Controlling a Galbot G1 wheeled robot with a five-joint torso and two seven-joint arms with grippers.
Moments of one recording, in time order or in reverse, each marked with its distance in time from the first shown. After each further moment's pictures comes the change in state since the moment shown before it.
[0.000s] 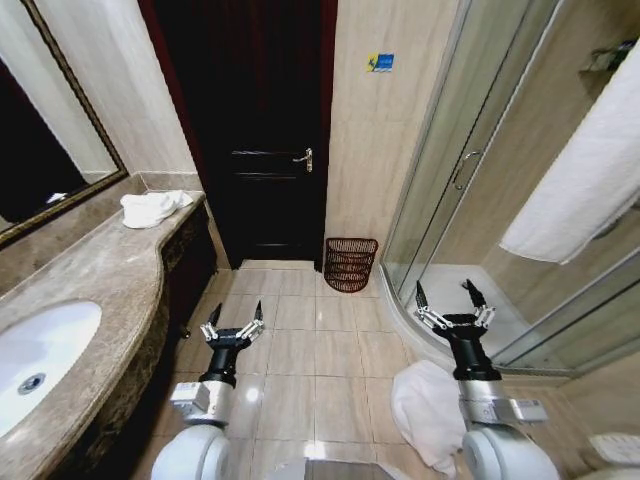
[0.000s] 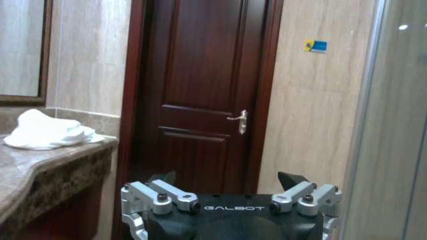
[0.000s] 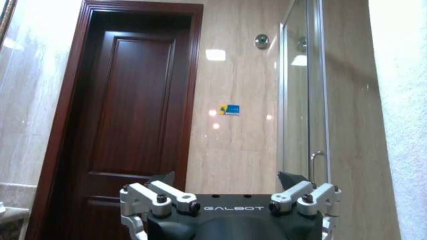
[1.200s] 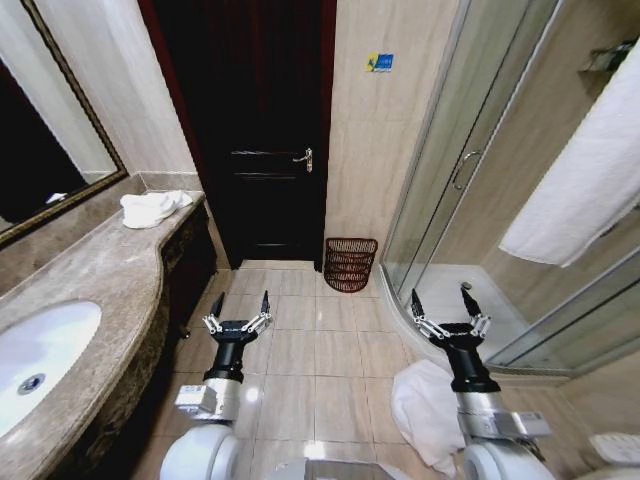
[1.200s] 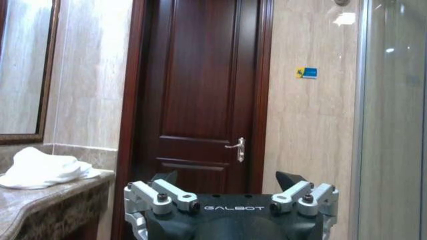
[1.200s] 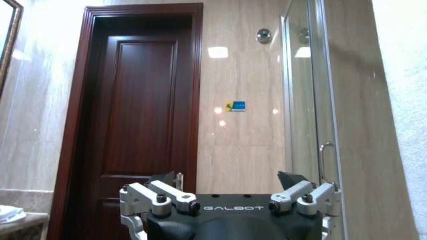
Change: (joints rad) left arm -0.032 0.000 0.060 0.008 0.104 -0.100 -0.049; right arm -0.033 0.047 -0.012 0.005 0.030 0.018 -0.062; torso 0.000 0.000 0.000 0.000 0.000
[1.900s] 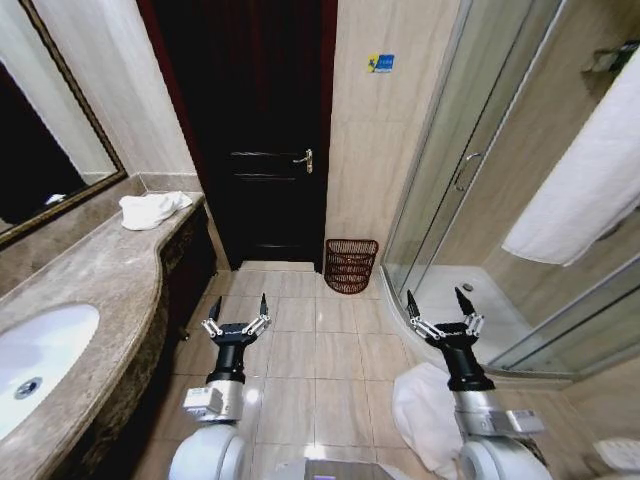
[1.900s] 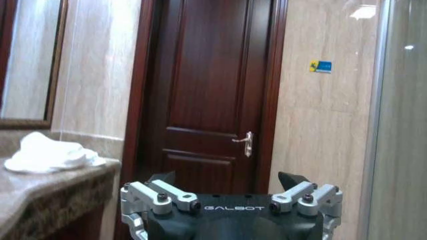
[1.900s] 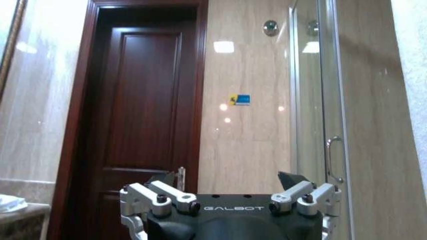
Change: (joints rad) left arm -0.001 0.000 0.009 0.031 -0.040 -0.002 -0.040; right arm 0.022 -0.049 0.030 -0.056 0.027 0.013 -0.009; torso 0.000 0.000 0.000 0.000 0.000
